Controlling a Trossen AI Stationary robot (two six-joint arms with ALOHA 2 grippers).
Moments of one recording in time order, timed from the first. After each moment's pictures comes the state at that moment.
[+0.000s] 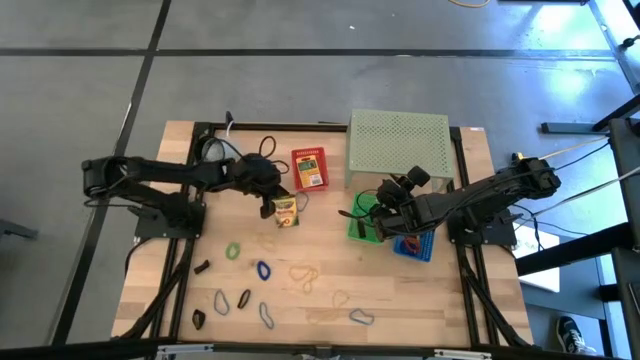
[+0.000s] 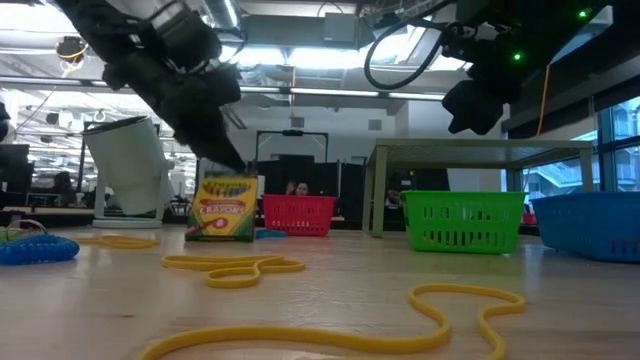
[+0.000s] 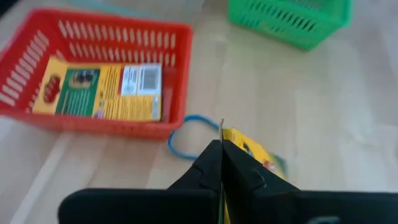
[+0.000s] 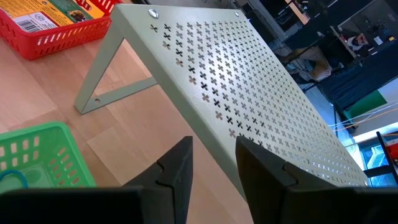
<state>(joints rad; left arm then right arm) 0.30 1.23 0.54 0.00 0.14 -0.01 0.27 1.47 0.93 -0.95 1.11 0.76</state>
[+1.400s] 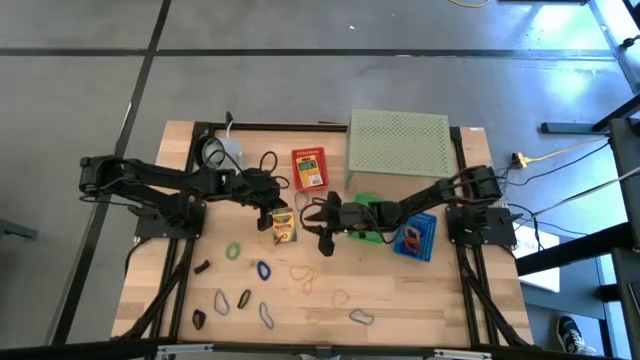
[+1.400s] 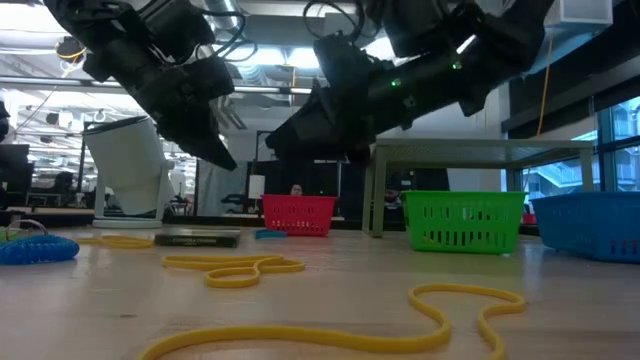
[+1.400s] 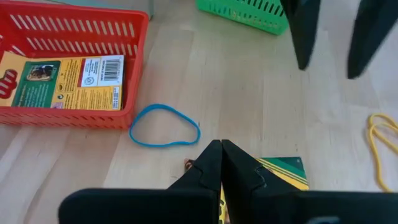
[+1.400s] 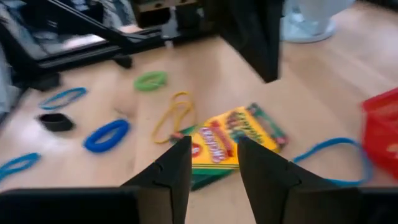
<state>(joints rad) 0.15 1.20 0.51 -0.03 0.05 -0.08 0.14 1.92 0.93 0.59 0.18 0.30</state>
